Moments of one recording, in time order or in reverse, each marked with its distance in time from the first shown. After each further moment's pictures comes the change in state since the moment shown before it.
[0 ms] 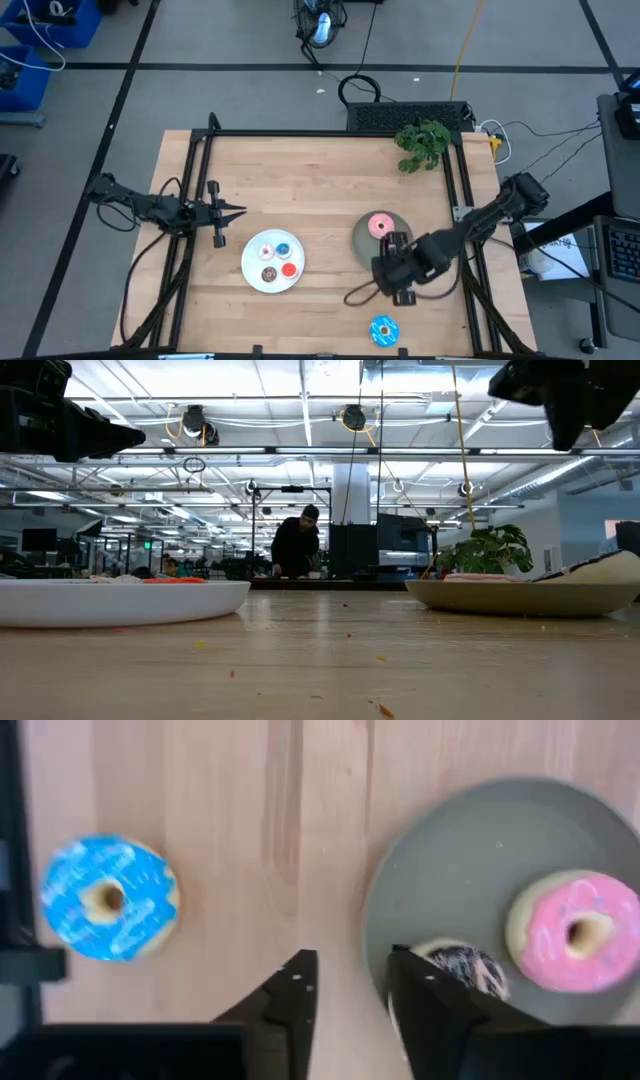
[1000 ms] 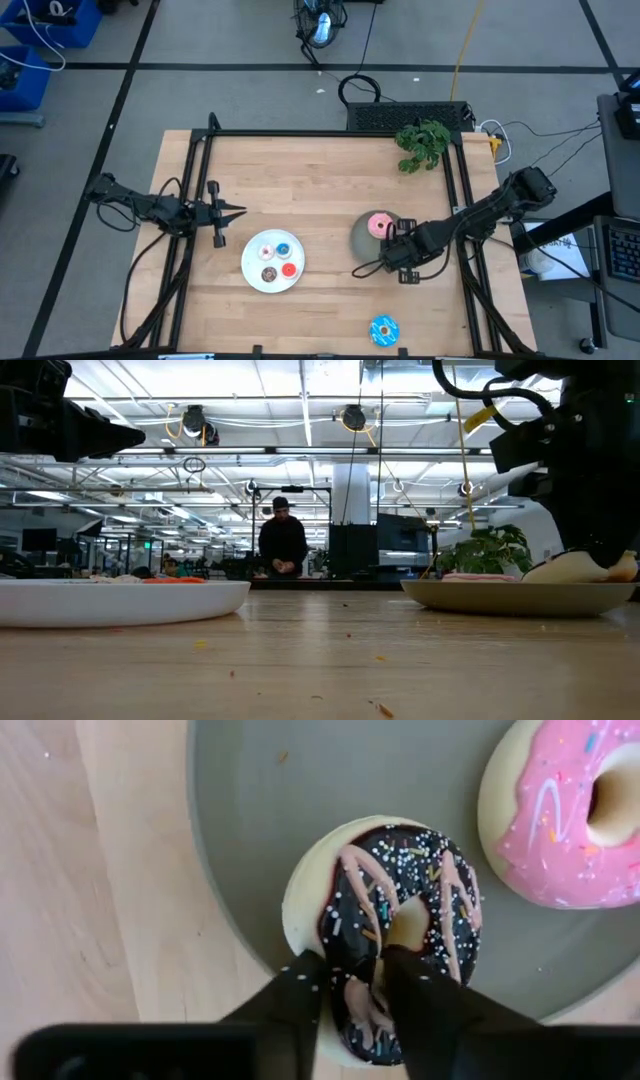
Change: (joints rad) left arm 0.000 0.000 0.000 0.001 0.001 0.000; right arm -0.113 -0.078 -0.422 0.193 -0.004 -0.031
